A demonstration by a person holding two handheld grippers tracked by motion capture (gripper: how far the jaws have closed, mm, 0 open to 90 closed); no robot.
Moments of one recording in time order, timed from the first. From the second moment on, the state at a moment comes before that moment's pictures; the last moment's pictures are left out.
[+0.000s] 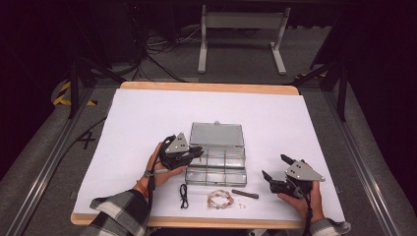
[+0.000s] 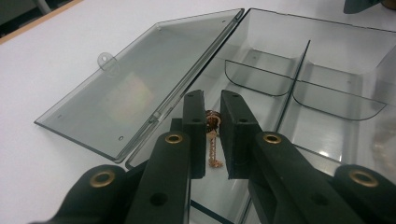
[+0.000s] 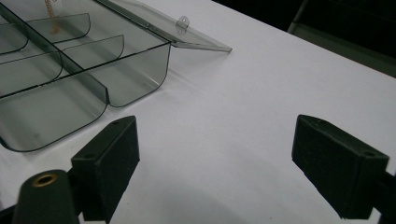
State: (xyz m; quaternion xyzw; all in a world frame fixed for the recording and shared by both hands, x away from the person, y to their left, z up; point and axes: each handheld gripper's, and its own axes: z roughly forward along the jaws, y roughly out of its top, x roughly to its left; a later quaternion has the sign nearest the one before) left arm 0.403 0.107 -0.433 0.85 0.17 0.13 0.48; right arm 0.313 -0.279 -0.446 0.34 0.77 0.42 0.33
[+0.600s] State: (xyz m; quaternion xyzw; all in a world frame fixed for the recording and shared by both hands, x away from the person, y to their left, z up) left arm 0.405 0.106 -0.436 0.85 0.17 0.12 0.47; right arm 0.313 -0.279 -0.446 0.34 0.77 0.42 0.33
